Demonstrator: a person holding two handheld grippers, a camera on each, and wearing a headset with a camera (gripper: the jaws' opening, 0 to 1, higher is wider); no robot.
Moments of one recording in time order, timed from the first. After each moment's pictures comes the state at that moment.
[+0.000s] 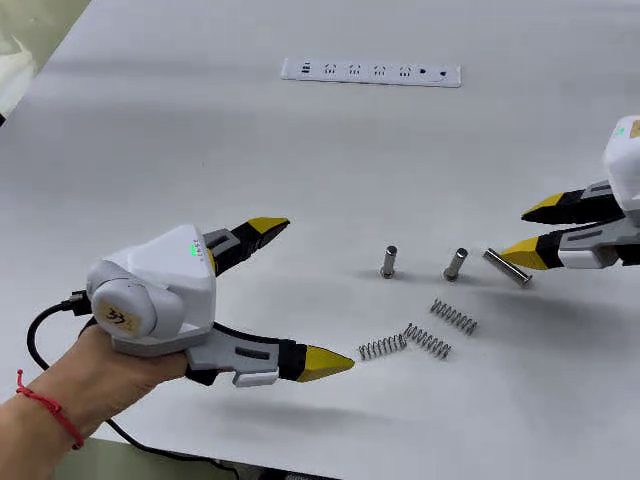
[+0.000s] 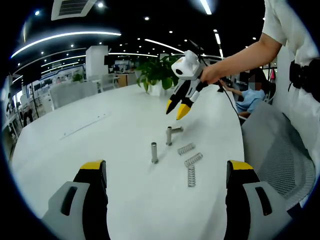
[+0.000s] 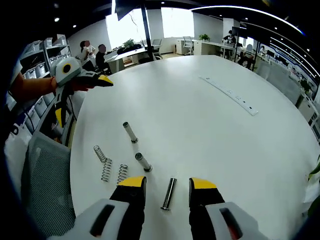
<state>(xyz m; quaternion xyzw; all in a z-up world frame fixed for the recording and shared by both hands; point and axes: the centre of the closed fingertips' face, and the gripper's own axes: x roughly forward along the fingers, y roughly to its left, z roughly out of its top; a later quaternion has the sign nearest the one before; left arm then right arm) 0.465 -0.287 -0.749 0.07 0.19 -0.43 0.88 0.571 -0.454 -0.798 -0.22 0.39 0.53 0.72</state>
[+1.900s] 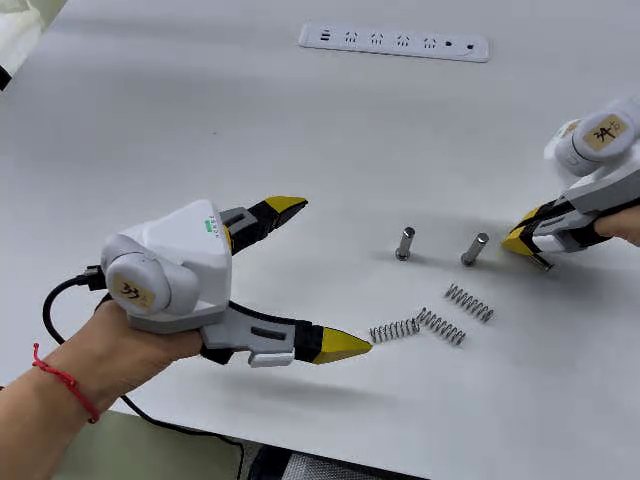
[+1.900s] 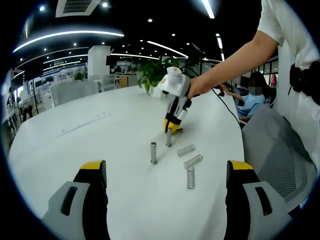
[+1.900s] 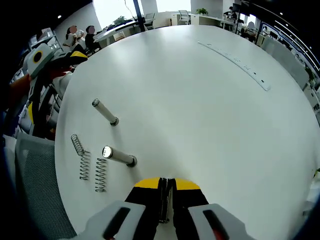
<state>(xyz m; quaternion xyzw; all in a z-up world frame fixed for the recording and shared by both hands) 0.468 -0.287 -0.754 0.05 0.18 -0.43 0.88 0.578 -0.448 -0.854 -0.26 0.48 0.48 0.68</state>
